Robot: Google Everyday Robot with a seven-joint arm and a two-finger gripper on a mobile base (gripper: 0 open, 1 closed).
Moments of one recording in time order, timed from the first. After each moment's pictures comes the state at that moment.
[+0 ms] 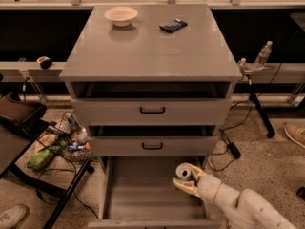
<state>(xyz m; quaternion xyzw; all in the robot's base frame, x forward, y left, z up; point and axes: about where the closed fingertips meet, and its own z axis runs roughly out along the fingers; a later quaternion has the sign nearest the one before) 0.522 -0.135 0.461 -0.38 0.65 0.25 0.60</state>
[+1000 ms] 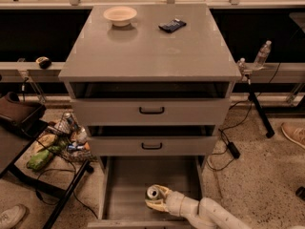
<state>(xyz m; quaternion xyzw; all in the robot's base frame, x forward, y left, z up) 0.516 -0.019 0.261 -0.40 0.66 0.33 0.53</state>
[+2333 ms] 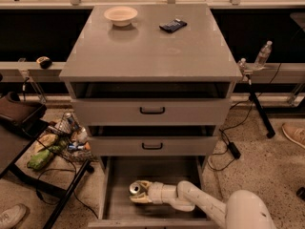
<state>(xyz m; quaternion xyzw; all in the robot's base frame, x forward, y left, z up) 0.561 0.071 0.200 -0.49 0.62 0.37 0.49</state>
